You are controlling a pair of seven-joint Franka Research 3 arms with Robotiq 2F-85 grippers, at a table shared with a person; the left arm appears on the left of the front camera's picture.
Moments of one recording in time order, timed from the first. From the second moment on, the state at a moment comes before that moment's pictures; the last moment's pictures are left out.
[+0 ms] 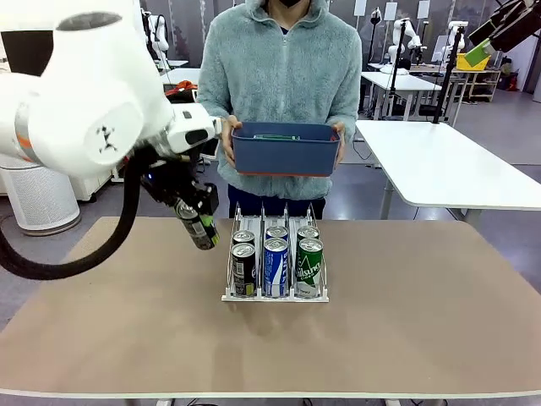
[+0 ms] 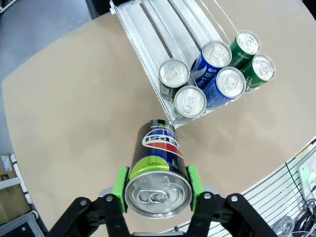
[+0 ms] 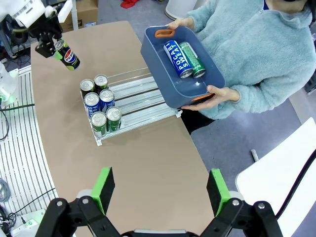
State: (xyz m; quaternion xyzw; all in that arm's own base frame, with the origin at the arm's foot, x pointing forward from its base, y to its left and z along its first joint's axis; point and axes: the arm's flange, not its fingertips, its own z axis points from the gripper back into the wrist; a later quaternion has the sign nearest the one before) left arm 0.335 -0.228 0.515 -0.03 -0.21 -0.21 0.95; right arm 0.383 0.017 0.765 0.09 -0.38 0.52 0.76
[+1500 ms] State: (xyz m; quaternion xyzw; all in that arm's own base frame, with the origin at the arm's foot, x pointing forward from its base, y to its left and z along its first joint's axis) left arm 0.358 -0.288 0.440 -0.08 -0.14 -0.20 0.97; right arm 0.383 0.017 0.765 0.09 -0.38 0.52 0.76
